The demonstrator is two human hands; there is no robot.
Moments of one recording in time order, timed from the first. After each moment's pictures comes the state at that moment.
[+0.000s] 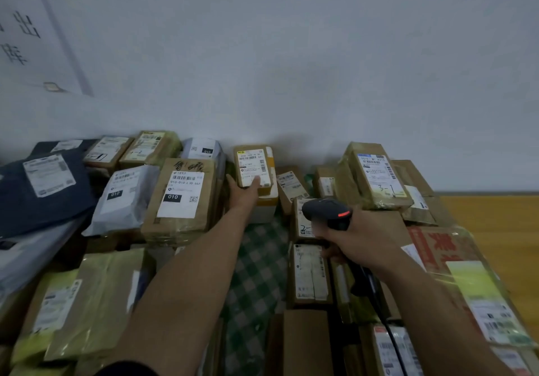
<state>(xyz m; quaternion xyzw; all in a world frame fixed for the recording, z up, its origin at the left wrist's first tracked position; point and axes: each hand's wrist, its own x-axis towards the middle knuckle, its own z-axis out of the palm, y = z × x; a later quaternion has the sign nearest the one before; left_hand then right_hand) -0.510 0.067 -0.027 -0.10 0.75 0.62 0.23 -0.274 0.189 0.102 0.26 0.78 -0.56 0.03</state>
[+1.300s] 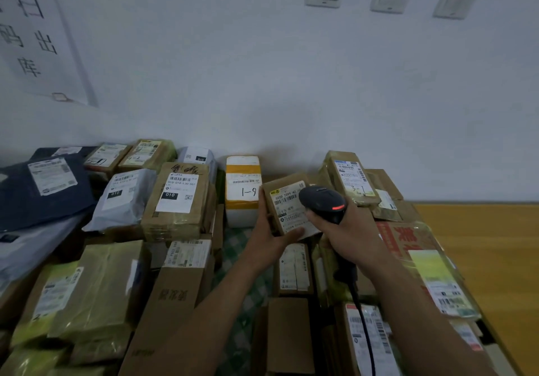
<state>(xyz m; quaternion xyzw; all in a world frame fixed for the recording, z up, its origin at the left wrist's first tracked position) -0.347 0.038 0.021 0.22 0.70 0.63 0.25 -0.235 0.179 0.121 0.29 0.81 -0.50 -0.10</state>
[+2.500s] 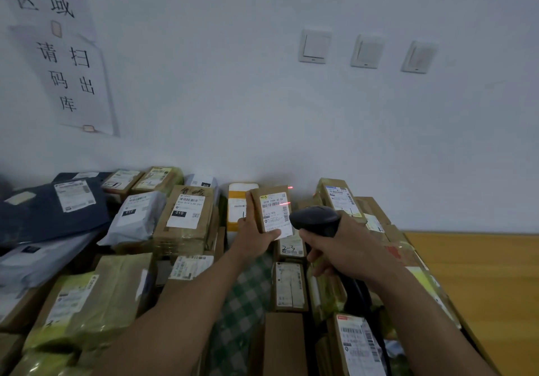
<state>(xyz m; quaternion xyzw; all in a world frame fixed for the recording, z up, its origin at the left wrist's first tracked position) -0.394 0.037 0.014 0.23 0.81 0.52 0.13 -0.185 0.137 0.197 0.23 0.83 -0.51 -0.01</state>
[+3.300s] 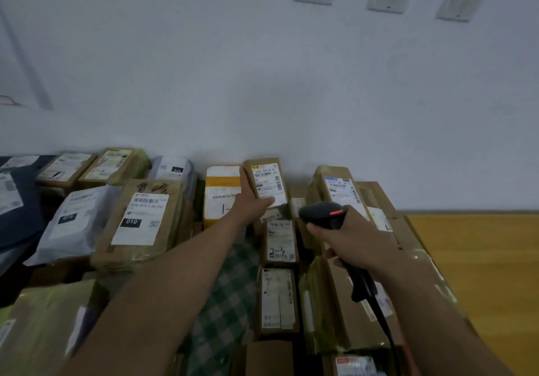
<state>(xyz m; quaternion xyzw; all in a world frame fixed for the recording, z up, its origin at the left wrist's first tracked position) -0.500 0.135 0.007 0.15 0.78 0.55 0.25 -0.276 0.246 0.138 0.31 0.82 -0.48 0.02</state>
